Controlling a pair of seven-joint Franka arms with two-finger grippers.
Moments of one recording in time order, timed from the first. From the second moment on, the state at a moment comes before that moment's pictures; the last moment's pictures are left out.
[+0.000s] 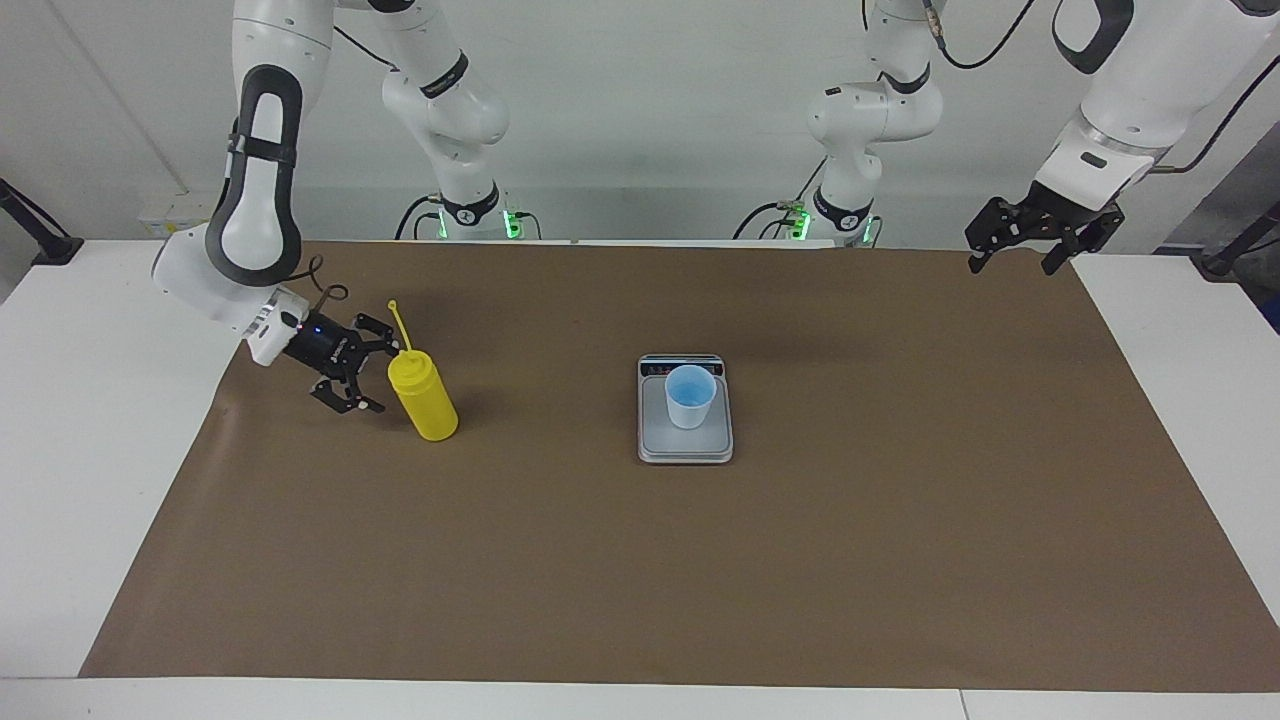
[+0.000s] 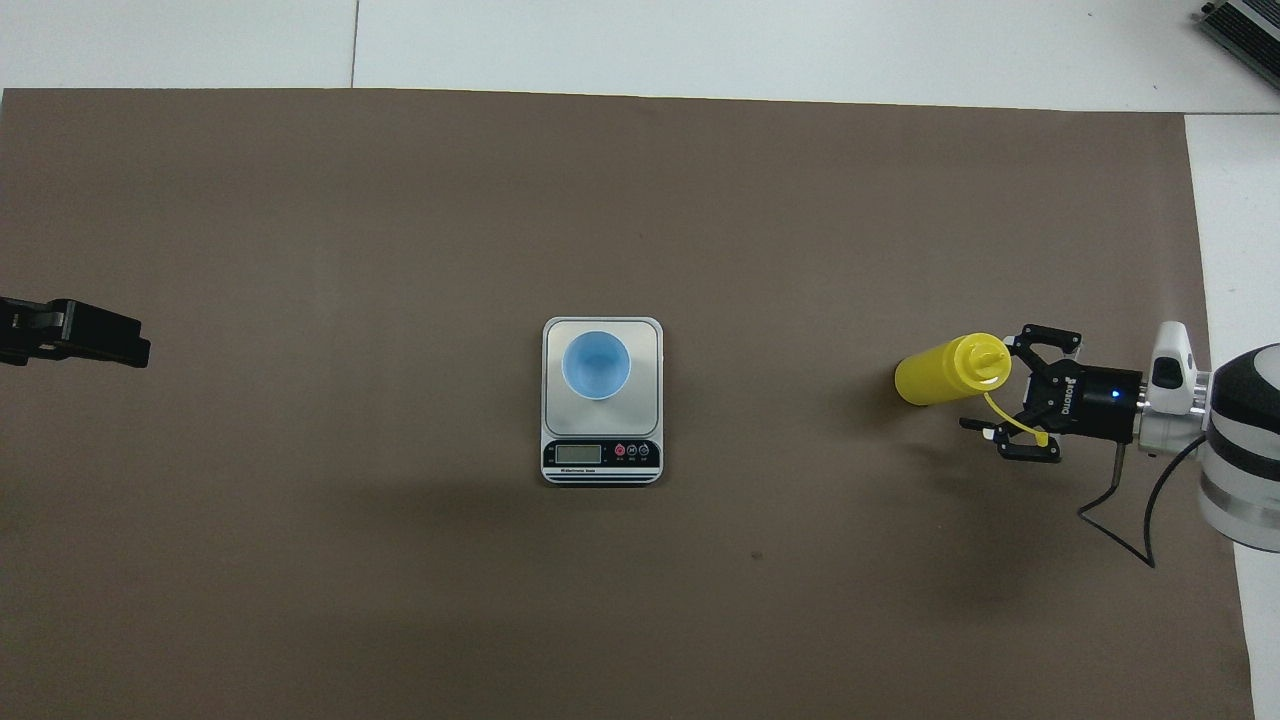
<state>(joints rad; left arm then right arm) 0.04 -0.04 -0.09 -1.60 -0.02 1.52 0.03 -0.43 0.15 0.09 -2.16 0.74 2.03 -2.07</state>
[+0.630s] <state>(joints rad) 0.04 -0.04 -0.09 -1.60 -0.02 1.52 0.03 -0.36 0.00 0.10 -1.98 0.42 1.89 -1.16</state>
